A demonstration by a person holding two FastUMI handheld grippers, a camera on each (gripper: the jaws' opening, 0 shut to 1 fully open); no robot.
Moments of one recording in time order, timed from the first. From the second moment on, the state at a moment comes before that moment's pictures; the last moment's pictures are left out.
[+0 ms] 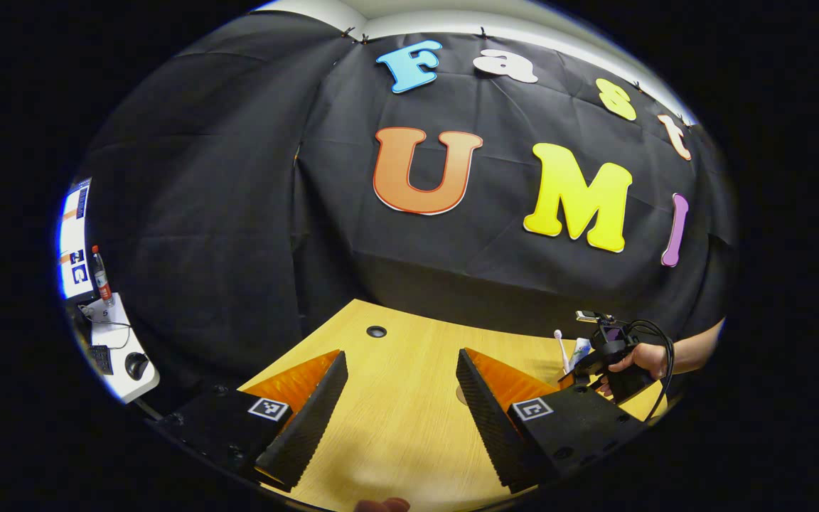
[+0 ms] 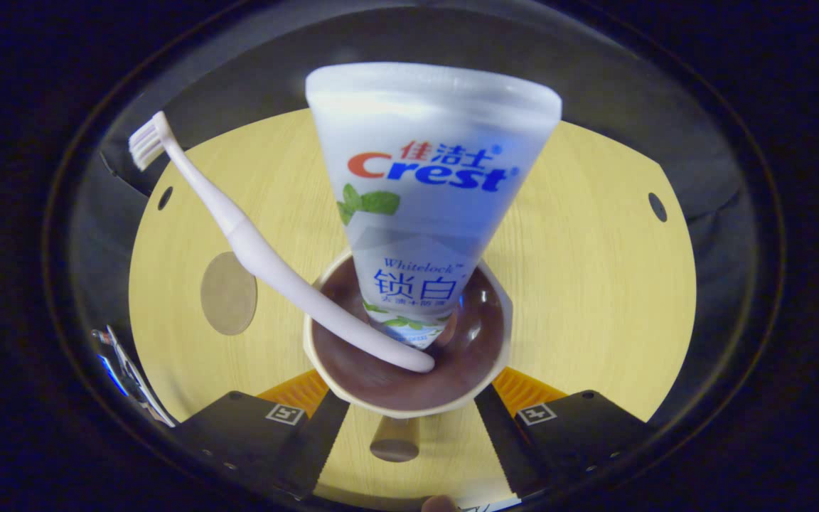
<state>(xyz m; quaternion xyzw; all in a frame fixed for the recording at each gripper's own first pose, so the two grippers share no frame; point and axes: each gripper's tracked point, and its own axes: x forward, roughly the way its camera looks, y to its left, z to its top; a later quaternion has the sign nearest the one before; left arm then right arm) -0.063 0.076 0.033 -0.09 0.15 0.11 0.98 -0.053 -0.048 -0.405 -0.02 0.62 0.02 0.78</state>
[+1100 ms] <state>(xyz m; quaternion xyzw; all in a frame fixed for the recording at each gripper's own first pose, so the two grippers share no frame) -0.097 0.089 0.025 -0.10 0.18 0.13 0.97 -0.057 -0.042 -0.406 0.00 0.62 0.02 0.79</state>
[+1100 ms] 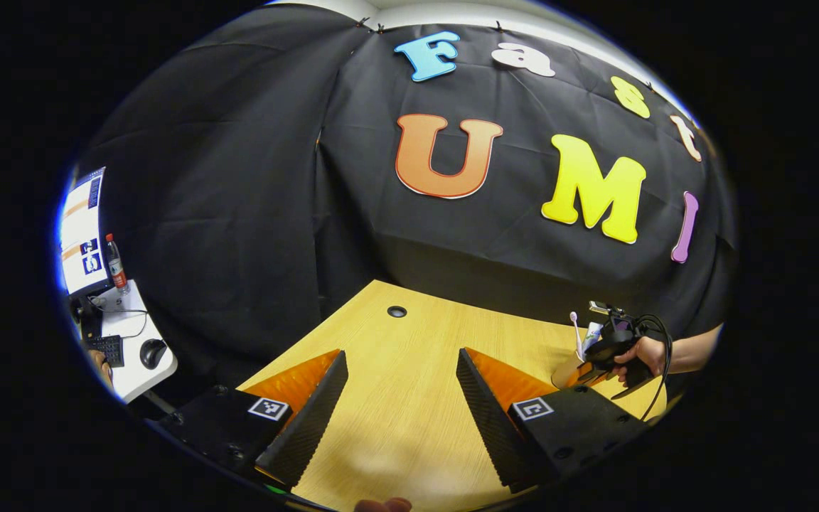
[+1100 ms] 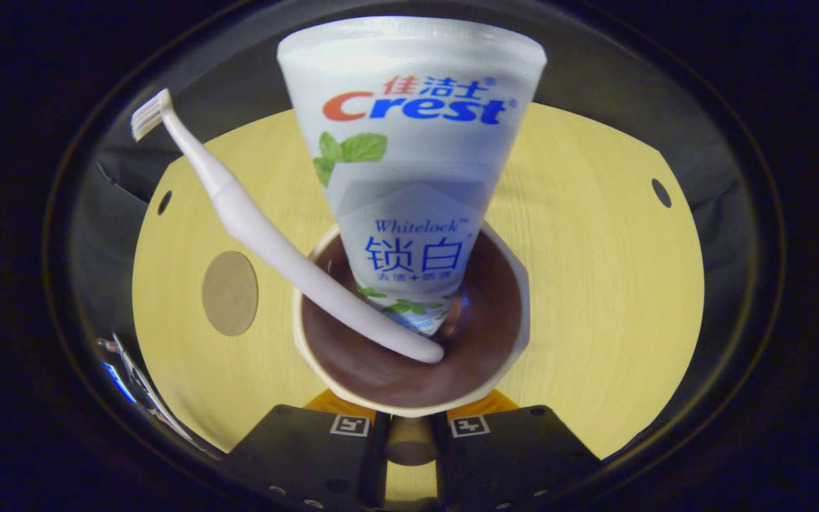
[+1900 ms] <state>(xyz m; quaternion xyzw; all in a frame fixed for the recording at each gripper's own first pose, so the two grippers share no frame) -0.132 0.119 0.033 -0.09 0.17 0.15 0.97 -0.048 0.107 -0.377 -0.05 0.59 0.11 0.80</state>
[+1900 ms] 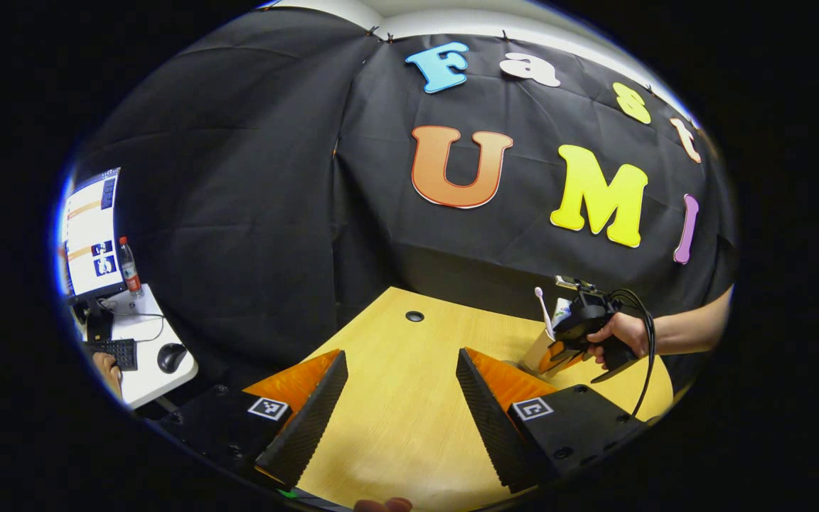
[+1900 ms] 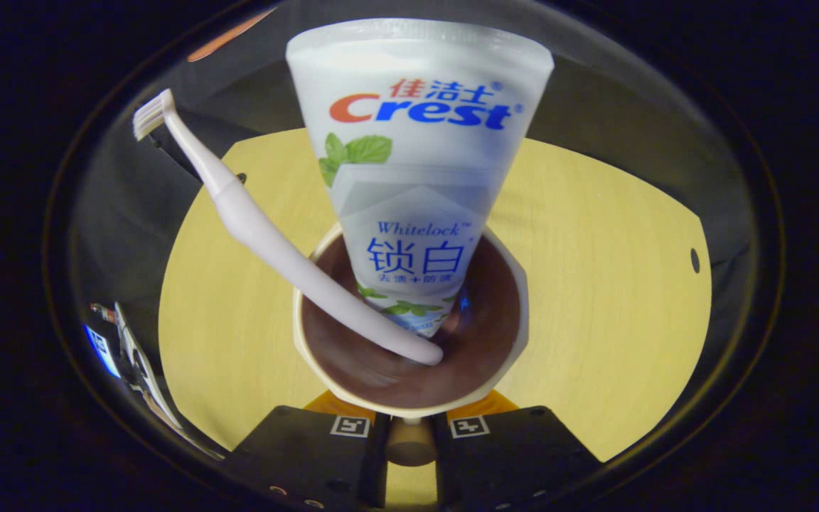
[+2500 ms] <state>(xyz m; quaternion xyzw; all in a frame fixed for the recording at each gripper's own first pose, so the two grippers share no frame) -0.141 0.138 0.024 -0.10 0.17 0.17 0.97 -0.060 0.145 -0.405 -0.09 0.61 0.11 0.78</state>
